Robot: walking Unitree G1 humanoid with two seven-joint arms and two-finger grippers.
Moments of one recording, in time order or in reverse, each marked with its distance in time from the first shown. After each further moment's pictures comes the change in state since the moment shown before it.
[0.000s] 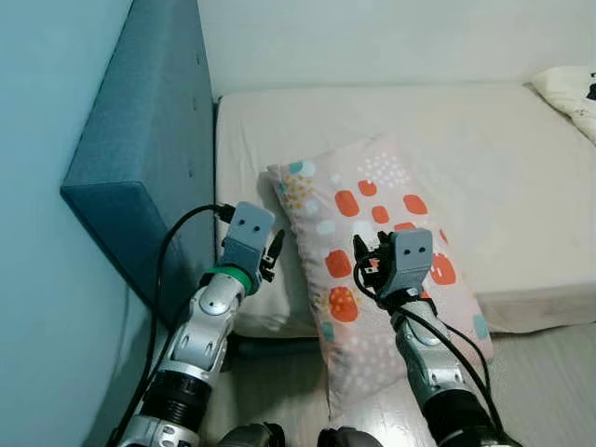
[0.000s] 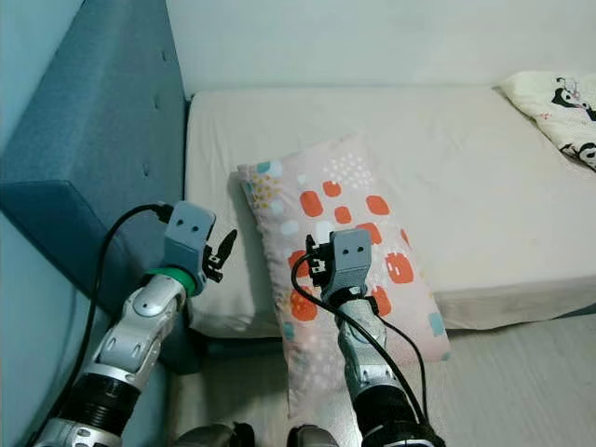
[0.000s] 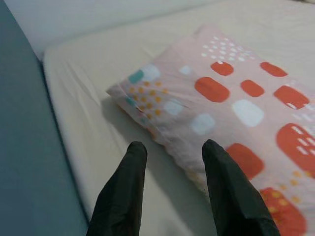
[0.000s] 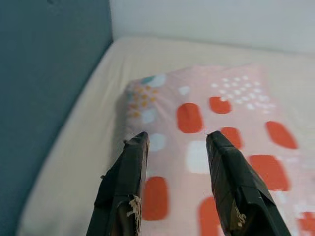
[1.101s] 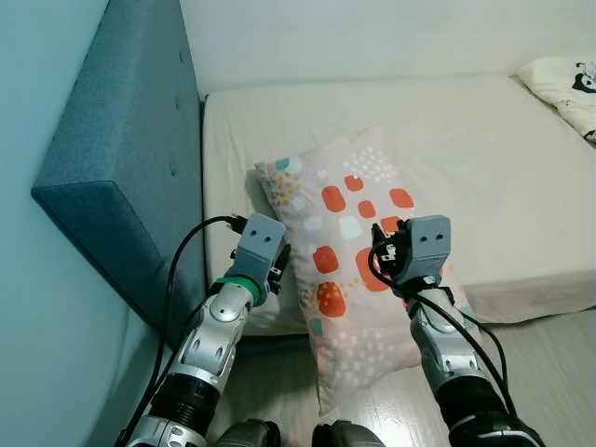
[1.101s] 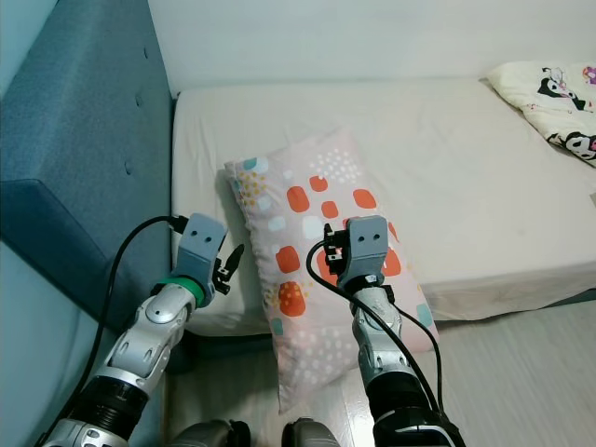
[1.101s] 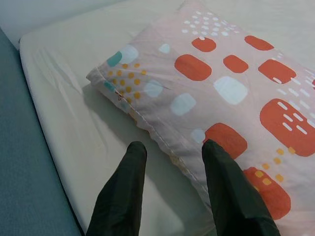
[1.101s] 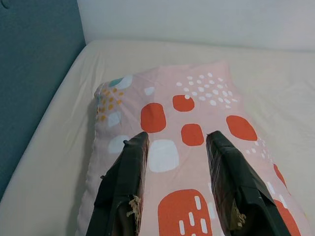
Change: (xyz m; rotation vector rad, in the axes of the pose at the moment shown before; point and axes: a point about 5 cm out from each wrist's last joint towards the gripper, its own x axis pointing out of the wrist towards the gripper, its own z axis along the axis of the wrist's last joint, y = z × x) left arm 0.001 -0.006 -0.014 0.046 0.045 -0.009; right arm 0.008 -0.016 0.008 0.025 -0.012 -0.052
